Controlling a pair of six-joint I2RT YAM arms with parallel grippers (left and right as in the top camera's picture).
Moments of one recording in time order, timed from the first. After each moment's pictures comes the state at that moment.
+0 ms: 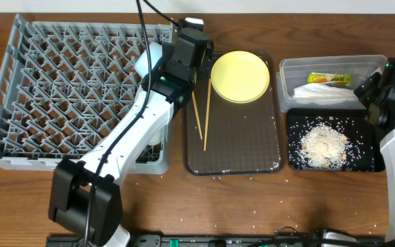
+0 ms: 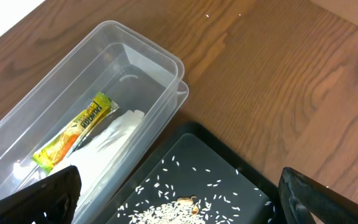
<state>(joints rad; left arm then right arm) -0.48 1.74 1.42 -0.36 -0.29 -0.21 -0.22 1.37 1.17 -0.70 0.42 0.57</state>
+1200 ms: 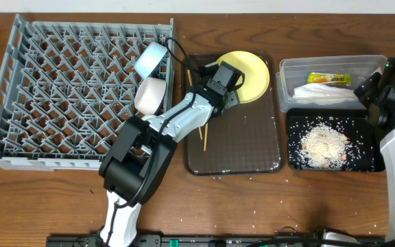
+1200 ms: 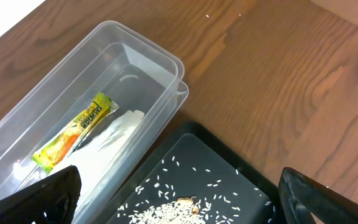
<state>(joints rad) -0.61 2.10 1.42 -0.31 -0.13 -0.85 -0.22 1.37 1.17 -0.69 0.42 0.57</state>
